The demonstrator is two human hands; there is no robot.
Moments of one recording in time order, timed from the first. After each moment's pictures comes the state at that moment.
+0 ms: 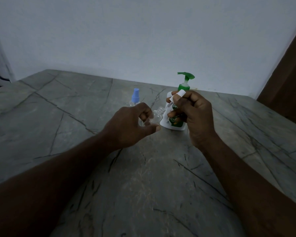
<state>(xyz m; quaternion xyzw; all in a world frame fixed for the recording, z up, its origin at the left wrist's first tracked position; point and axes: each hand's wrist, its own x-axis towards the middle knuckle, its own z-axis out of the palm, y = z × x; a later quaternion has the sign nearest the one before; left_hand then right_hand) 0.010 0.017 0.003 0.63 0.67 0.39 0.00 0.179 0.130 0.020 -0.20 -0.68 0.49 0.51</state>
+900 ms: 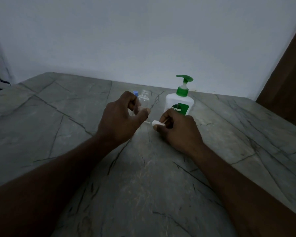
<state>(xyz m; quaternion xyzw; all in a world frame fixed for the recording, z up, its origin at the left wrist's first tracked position) 0.010 0.012 0.011 0.53 0.65 0.54 -0.08 0.171 0.125 -0.003 -0.35 -0.87 0.15 0.32</state>
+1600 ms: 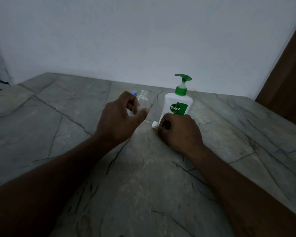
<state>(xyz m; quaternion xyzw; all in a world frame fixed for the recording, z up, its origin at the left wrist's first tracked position) 0.006 0.014 0.009 0.53 0.66 0.53 -0.07 0.171 0.125 -0.005 -0.37 -0.88 0.04 0.29</state>
